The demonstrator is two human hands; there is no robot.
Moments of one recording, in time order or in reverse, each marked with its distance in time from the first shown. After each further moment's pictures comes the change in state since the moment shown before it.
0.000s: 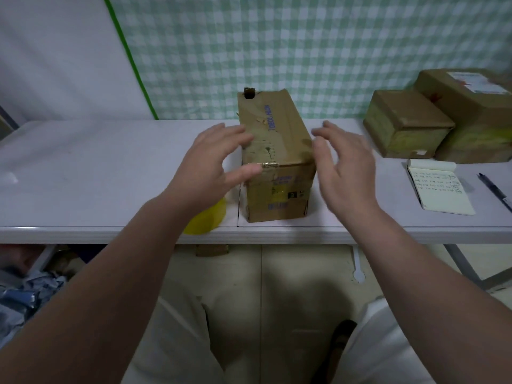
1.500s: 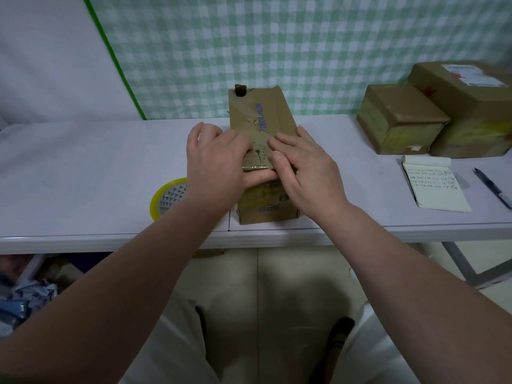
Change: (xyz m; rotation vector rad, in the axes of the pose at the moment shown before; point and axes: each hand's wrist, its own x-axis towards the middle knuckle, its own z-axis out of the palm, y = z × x) left_hand 0.027 0.002 0.050 0.414 0.473 0.243; right_hand 0.003 0.006 0.028 -0.098 -0.235 -0.127
